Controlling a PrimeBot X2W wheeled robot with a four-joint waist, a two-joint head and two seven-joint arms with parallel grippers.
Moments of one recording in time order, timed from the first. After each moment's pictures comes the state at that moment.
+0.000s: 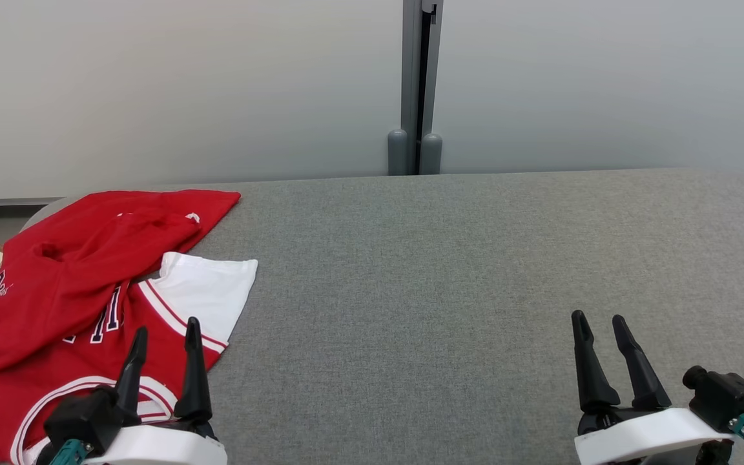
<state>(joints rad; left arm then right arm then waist) 0.08 0.11 -0.12 0.01 -0.42 0.11 -0.17 0.00 -0.04 0.14 0.18 0.50 0.13 -0.16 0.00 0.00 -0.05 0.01</state>
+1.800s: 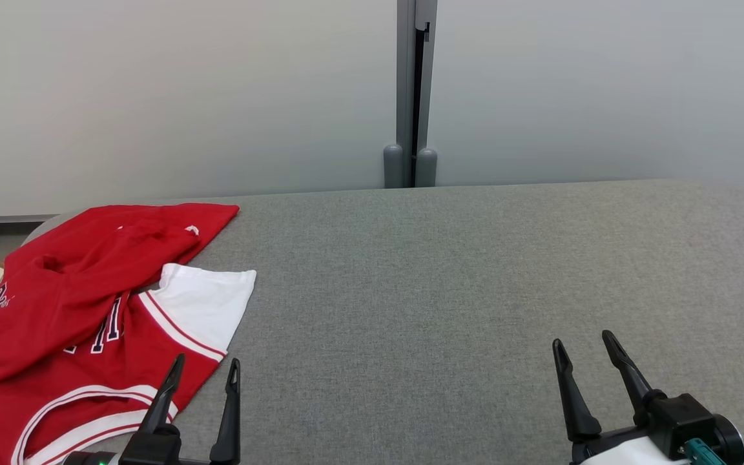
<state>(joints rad) 0.13 0.07 -0.11 0.09 -0.03 0.03 -0.26 0.02 -0.05 0.14 0.25 0.08 0.13 -0.26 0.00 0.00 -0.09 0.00</state>
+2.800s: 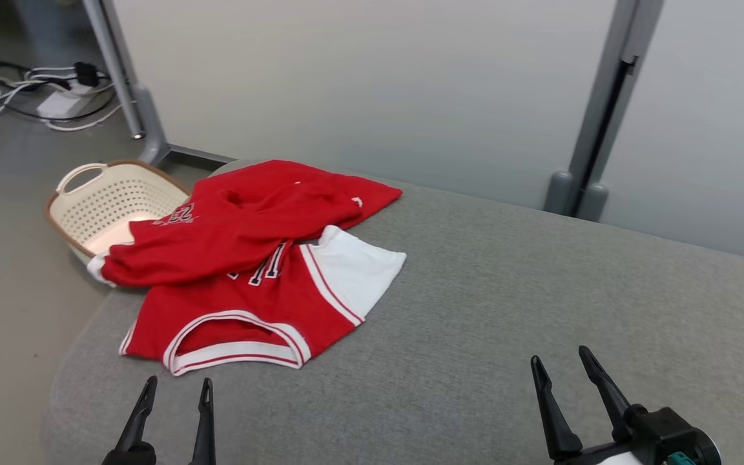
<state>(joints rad) 0.18 0.06 -0.03 0.11 -0.02 0.02 -0.26 0.04 -0.05 0.20 0.25 0.12 0.13 -0.26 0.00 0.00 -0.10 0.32</state>
